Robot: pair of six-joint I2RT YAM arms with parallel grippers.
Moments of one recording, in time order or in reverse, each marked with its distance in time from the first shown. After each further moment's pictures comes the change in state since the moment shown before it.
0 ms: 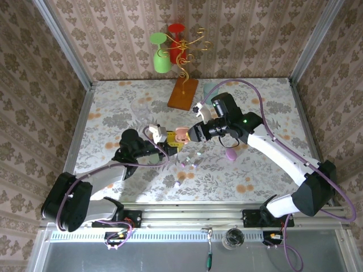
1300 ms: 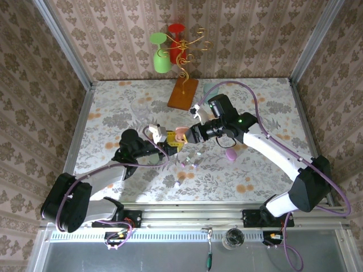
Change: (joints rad) left arm -0.002 -0.010 0.000 -0.002 -0.019 0.000; right arm 0.000 0.047 -0.020 0.035 -0.026 0.019
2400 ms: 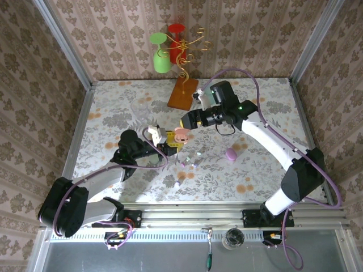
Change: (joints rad) left arm -0.006 -0.046 -0.003 -0.046 -0.036 0.057; right arm -0.073 0.105 0.173 -0.047 0.001 0.066
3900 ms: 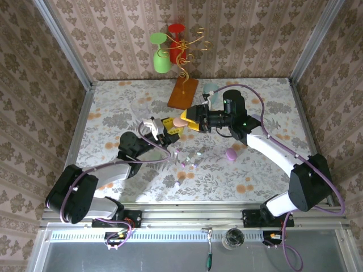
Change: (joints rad) left arm -0.039 0.139 0.025 0.428 -0.209 -0.147; right arm -0.044 -0.109 -0.359 0.741 -0.299 0.867
